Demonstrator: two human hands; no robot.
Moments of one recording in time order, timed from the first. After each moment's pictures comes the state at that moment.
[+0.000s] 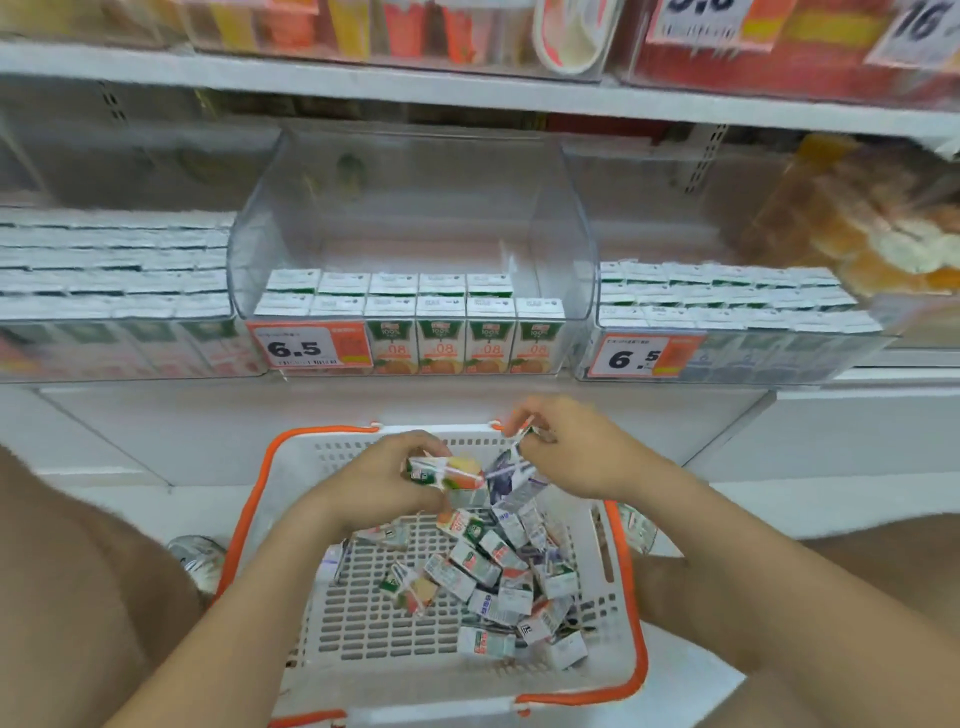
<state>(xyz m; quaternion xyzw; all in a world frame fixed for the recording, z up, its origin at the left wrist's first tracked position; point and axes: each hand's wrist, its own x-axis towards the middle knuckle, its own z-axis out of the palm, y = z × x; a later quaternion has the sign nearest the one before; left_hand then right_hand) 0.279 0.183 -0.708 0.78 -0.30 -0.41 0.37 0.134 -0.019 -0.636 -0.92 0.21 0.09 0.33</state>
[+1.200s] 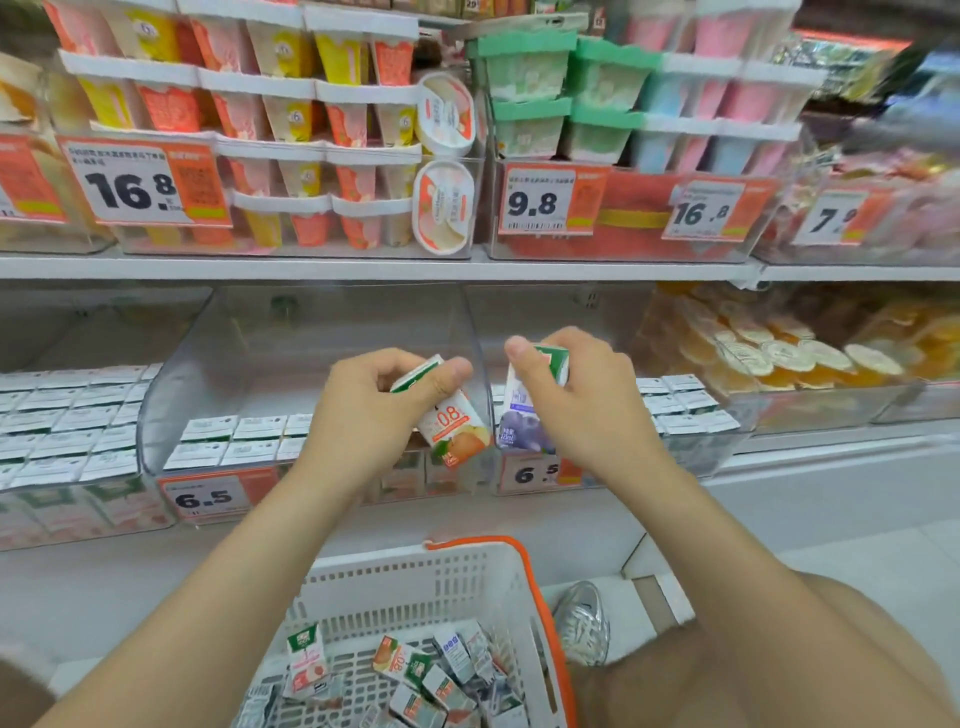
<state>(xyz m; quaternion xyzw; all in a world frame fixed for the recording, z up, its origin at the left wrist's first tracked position) 0.254 0.067 -0.527 0.71 -0.28 -0.16 0.62 0.127 -0.093 -0.519 -0.87 0.28 -0.32 0.24</state>
